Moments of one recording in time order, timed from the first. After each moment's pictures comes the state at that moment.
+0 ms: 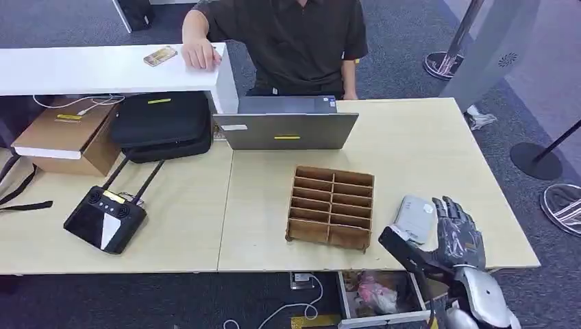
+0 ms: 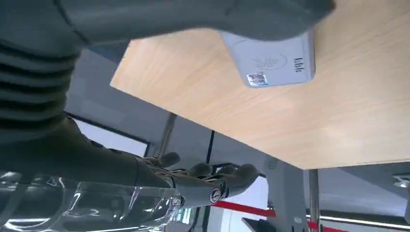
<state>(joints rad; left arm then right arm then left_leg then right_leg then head) -0.17 -0.31 0.81 -0.25 -0.13 0.22 -0.21 0.10 -0.23 0.19 -1.78 1.12 0.08 0.40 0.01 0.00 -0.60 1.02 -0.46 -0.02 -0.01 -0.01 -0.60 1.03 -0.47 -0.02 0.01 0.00</state>
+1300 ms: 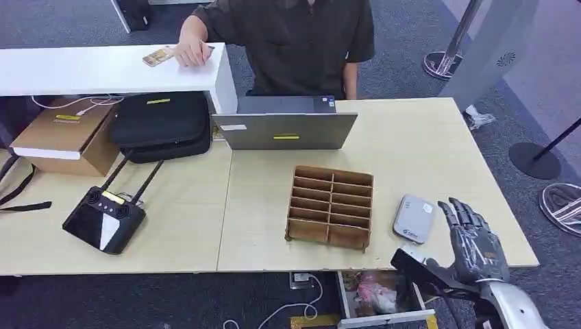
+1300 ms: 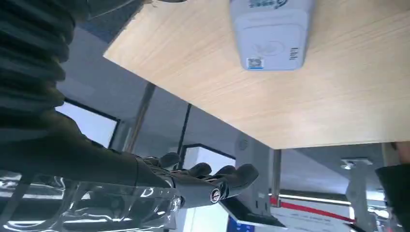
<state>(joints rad) -0.06 -0.30 0.38 -0.41 0.27 0.26 -0.26 0.18 -0.37 0.18 -1.93 1.03 0.12 0.29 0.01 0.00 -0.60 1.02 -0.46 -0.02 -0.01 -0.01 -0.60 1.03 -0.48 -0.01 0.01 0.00</state>
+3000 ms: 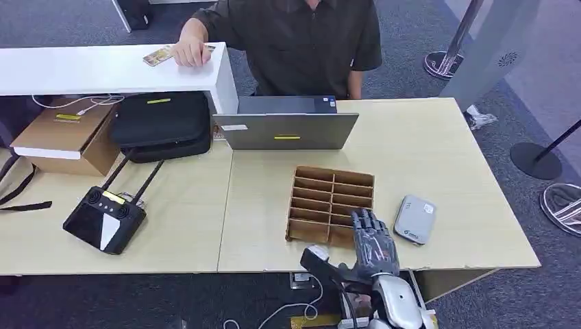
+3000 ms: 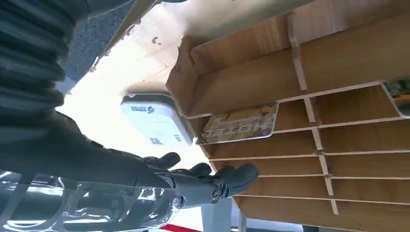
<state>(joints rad) -0.07 -0.28 0.23 -0.36 0.28 0.28 -0.21 0.04 0.02 0.45 -1.62 1.26 0.04 0.38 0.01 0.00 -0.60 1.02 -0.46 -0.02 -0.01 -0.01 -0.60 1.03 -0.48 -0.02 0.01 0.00</state>
